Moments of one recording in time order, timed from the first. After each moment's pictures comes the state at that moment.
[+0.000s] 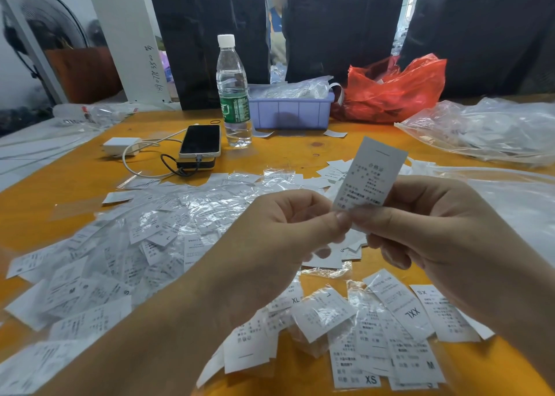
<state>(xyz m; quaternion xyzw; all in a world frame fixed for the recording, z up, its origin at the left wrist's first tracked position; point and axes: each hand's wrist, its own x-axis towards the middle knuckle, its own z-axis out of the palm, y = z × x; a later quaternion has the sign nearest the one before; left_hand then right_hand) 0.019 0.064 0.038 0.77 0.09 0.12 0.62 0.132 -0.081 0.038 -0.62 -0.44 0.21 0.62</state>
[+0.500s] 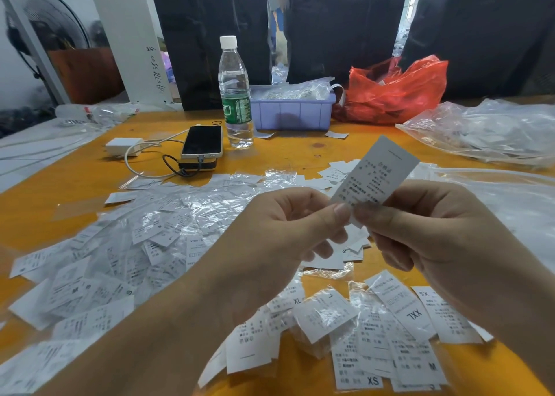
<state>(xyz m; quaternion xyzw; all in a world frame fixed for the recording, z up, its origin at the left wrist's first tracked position) 0.019 0.066 0.037 0.76 0.08 0.14 0.63 0.133 -0.078 0.034 -0.61 -0.42 0.21 0.64</state>
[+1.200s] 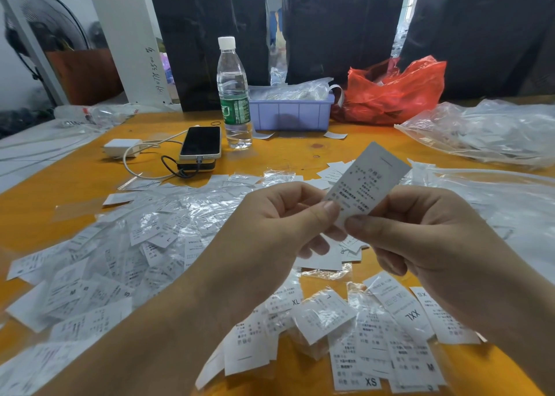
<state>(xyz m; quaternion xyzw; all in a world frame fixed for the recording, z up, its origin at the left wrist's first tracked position) 0.020 0.069 0.035 0.74 0.08 0.17 0.64 0.129 -0.076 0.032 -0.61 -0.42 0.22 0.63</state>
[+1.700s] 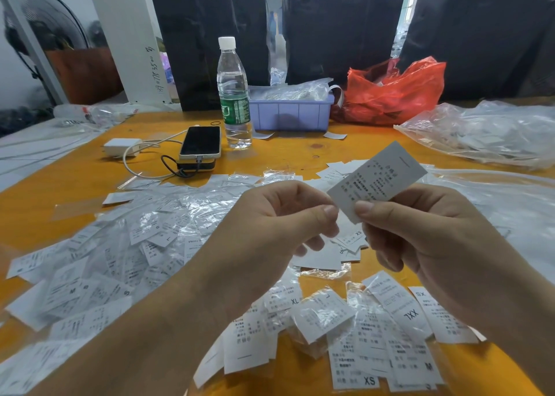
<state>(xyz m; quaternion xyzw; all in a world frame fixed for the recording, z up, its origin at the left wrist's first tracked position) 0.019 0.071 0.037 0.75 0.09 0.17 0.64 0.133 -0.077 0.030 -0.61 -0.39 0.22 0.65</state>
